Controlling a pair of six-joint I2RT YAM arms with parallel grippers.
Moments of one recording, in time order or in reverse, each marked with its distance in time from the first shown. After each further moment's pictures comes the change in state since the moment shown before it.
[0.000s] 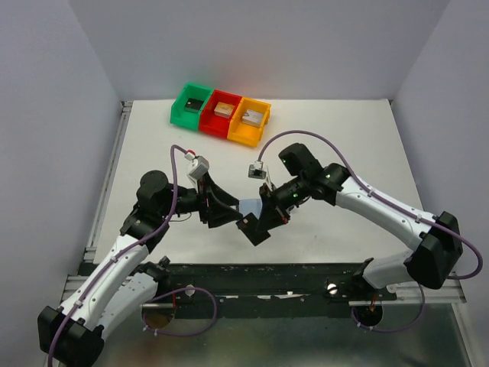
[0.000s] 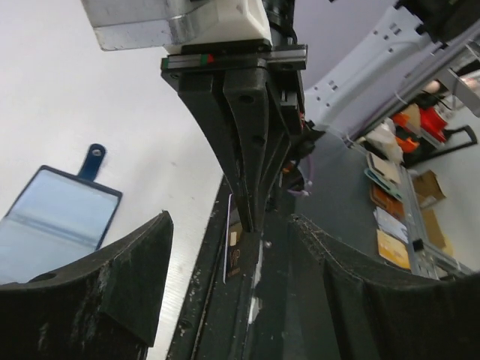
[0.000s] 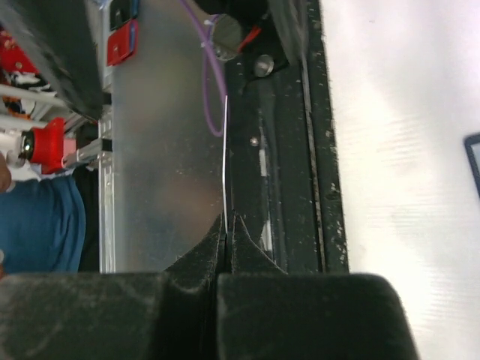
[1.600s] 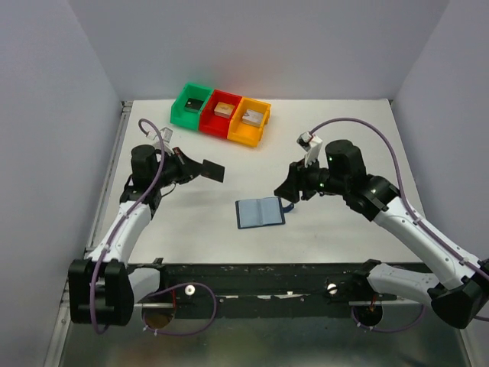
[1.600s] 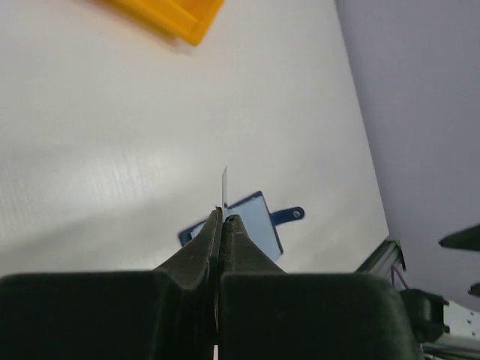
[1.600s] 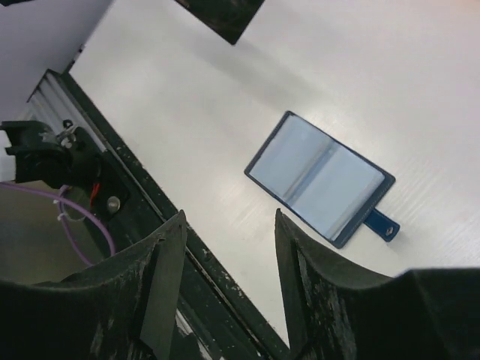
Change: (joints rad) left arm 0.360 0.285 0.072 -0.054 -0.257 -0.122; right arm -0.130 -0.300 -0.050 0.117 0.581 0.235
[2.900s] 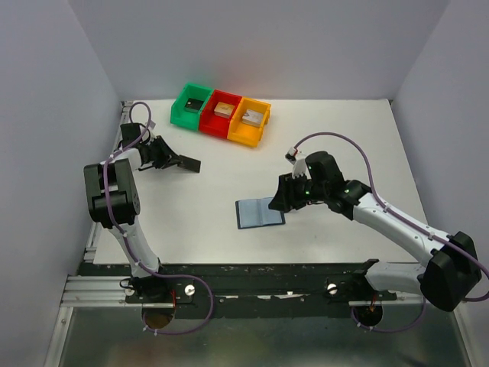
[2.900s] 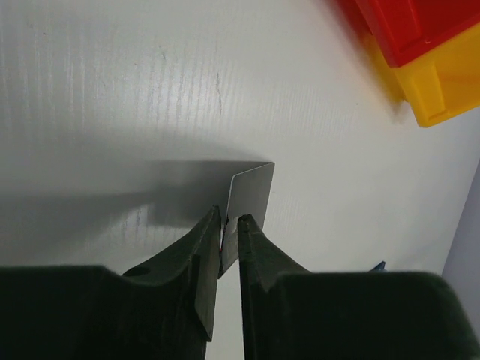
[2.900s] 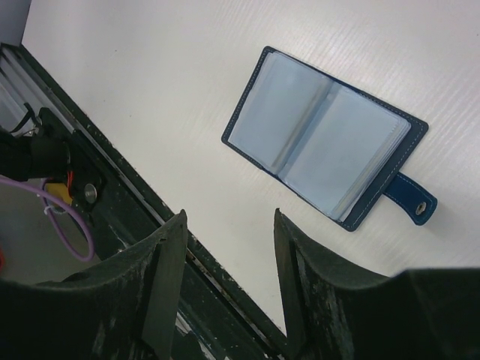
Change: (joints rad) left arm 0.301 0.897 0.539 -0.222 -0.016 0.209; right arm 0.000 0.127 -0.225 0.178 -0.003 0.109
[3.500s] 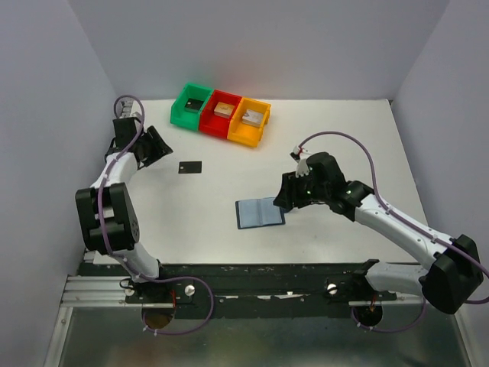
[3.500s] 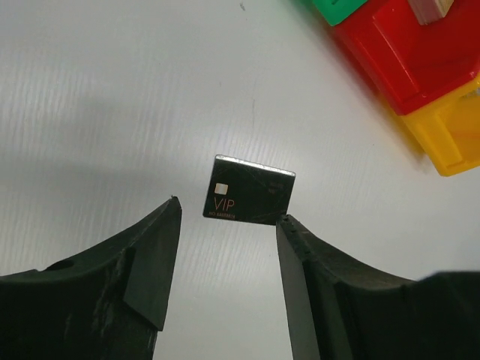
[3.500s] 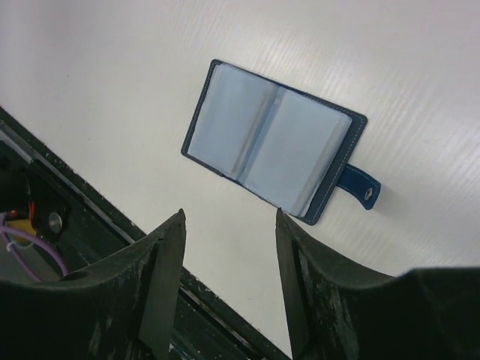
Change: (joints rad) left arm -0.009 -0.199 -0.029 -0.084 -0.267 0.002; right arm 0.000 -0.018 0.000 -0.034 0.129 0.003
